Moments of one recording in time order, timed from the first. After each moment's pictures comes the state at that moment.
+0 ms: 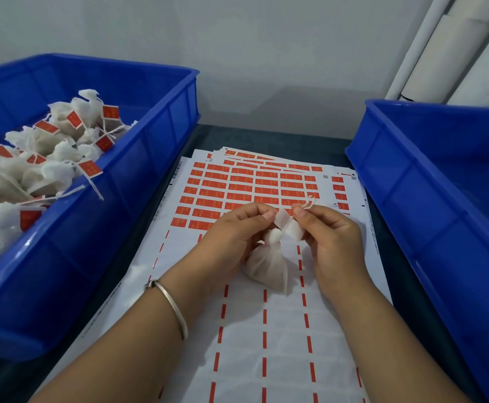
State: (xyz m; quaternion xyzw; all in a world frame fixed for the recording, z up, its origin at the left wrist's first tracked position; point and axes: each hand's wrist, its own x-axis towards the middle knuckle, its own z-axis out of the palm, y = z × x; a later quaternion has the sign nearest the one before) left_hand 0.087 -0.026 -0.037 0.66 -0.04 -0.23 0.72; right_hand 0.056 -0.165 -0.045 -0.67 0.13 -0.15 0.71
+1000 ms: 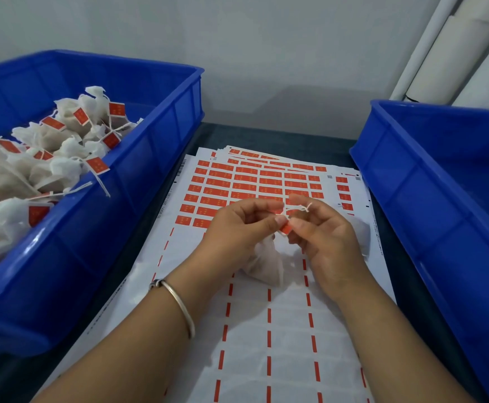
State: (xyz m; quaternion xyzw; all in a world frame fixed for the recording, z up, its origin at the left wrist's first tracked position) left_hand 0.088 -0.024 -0.034 0.70 -0.07 -0.12 0.70; right_hand 0.057 -0.165 -0.048 -0.69 0.01 -0.08 0.72
